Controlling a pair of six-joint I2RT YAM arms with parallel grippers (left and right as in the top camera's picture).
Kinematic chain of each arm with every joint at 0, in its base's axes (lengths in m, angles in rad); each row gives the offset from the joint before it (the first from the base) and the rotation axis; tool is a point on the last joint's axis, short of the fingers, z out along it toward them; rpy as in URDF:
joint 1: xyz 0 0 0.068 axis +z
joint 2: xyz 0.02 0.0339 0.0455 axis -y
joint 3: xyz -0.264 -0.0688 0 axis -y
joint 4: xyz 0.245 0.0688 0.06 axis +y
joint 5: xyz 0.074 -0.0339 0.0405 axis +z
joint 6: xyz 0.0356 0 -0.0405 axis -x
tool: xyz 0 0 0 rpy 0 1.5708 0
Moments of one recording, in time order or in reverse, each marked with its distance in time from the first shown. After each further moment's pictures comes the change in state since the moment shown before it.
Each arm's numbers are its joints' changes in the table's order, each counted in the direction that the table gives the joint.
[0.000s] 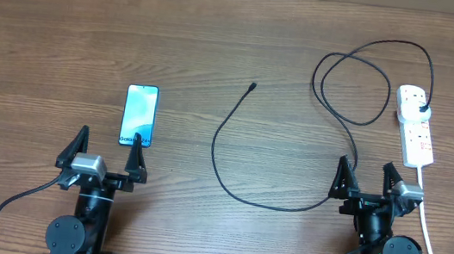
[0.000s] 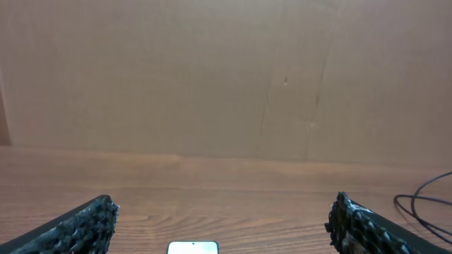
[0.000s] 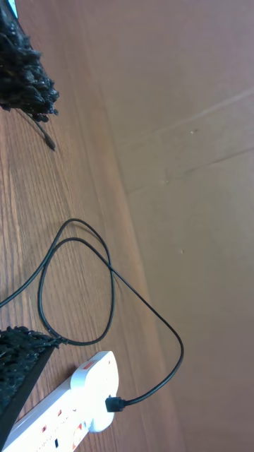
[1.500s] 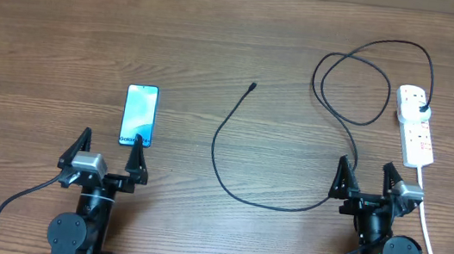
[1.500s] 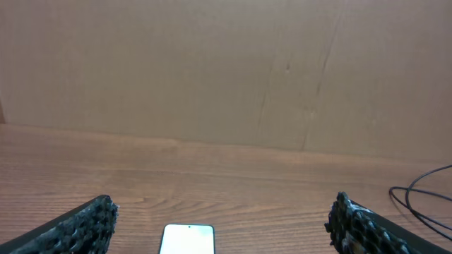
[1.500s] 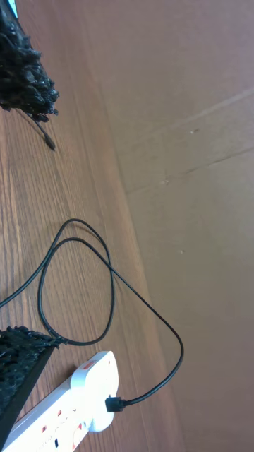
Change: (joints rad) left arm 0.000 0.000 0.000 0.050 0.000 0.034; right arm 0.000 0.000 0.000 0.000 0.000 0.000
